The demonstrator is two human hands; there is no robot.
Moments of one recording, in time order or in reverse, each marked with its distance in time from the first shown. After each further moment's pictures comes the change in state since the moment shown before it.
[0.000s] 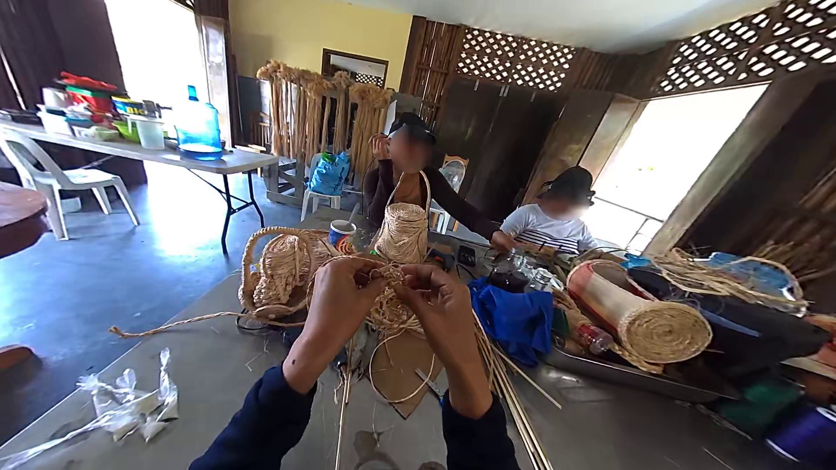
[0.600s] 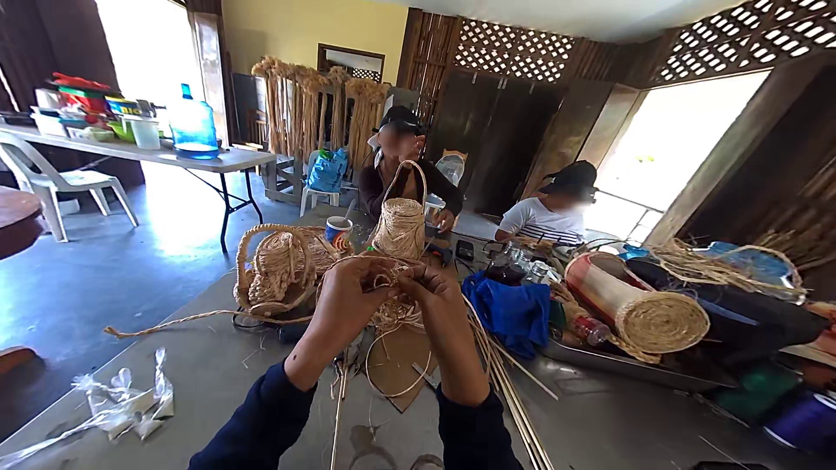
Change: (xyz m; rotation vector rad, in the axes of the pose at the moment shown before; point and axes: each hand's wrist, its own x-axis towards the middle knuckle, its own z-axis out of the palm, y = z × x) left_hand -0.002 -0.008 0.014 -0.173 -0.124 0.052; right_hand 0.001 -0.012 -0.001 0.276 -0.001 0.339
